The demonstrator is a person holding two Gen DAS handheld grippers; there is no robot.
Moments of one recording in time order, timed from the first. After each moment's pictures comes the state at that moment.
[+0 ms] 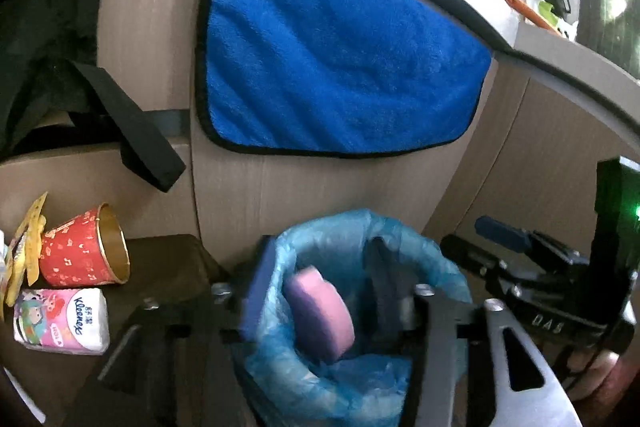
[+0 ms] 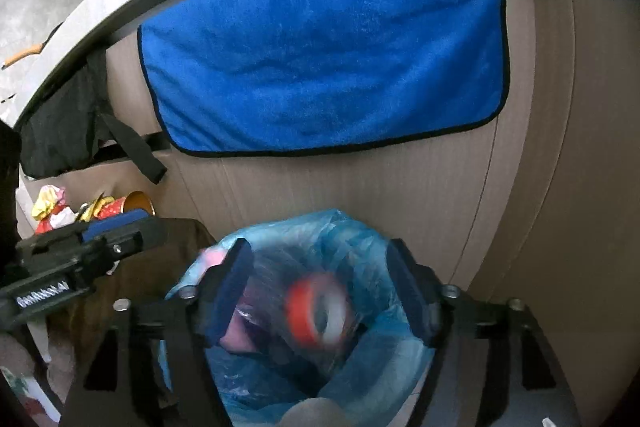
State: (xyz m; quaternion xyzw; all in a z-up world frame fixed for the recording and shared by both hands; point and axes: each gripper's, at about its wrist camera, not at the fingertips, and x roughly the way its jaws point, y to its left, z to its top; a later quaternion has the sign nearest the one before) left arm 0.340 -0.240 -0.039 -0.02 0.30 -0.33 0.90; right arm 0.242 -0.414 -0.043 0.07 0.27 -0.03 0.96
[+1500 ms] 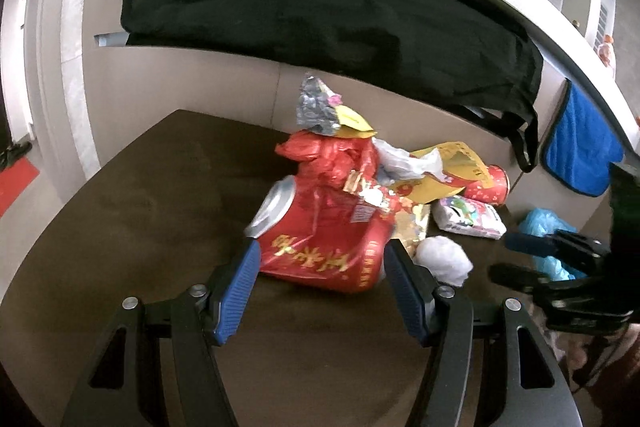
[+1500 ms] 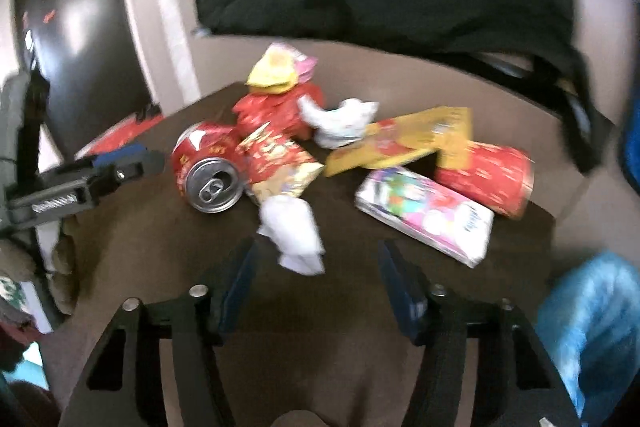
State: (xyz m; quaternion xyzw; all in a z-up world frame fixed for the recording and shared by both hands) left arm 0.252 0.155 -0.061 -0.11 0.33 -0.06 0.94; right arm 0.280 -0.071 -0.063 -0.09 0.37 0.27 0.88
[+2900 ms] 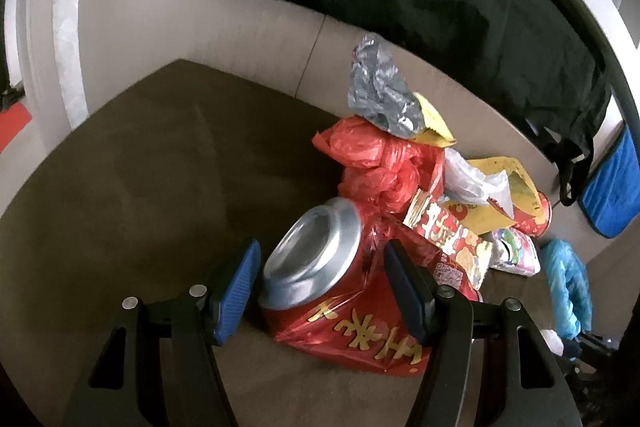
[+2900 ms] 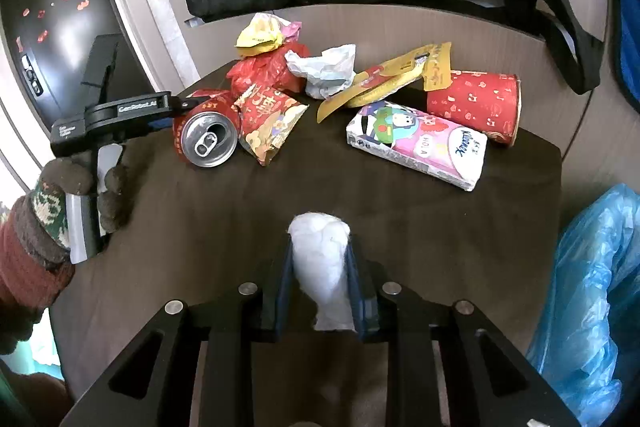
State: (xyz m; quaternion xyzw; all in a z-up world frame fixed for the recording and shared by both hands) left arm 0.339 0.182 -0.100 -0.18 0.40 -0.04 0.90; right arm 0.257 -0.113 -0.087 -0.03 0.41 0.28 0.87
